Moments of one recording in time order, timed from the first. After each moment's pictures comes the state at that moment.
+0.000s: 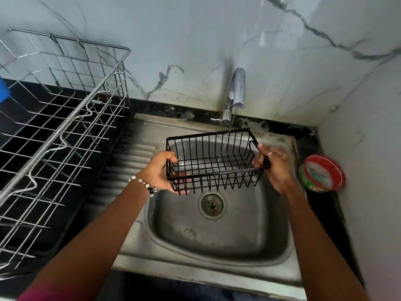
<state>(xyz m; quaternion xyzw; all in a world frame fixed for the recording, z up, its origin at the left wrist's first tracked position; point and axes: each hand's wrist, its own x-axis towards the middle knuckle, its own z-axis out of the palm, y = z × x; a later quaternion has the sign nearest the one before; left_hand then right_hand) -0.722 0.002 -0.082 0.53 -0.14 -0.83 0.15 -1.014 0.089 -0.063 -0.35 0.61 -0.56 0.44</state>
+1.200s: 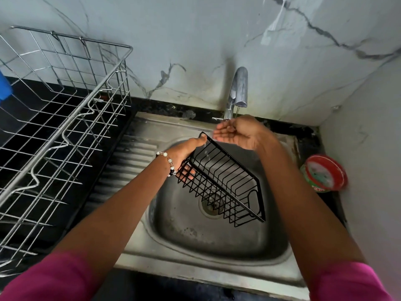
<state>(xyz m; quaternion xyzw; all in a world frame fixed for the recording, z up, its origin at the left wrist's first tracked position) -0.778 -0.002 -0.028 0.62 -0.41 -0.66 0.08 -0.951 0.001 0.009 -0.26 0.64 -0.38 0.61</state>
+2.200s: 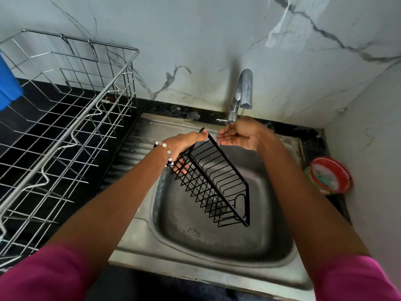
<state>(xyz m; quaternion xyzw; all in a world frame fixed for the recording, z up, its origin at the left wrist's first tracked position) -0.765 -0.014 -0.005 0.63 -0.49 -0.60 0.03 -0.949 -0.010 0.003 -0.28 0.66 -0.33 0.61</state>
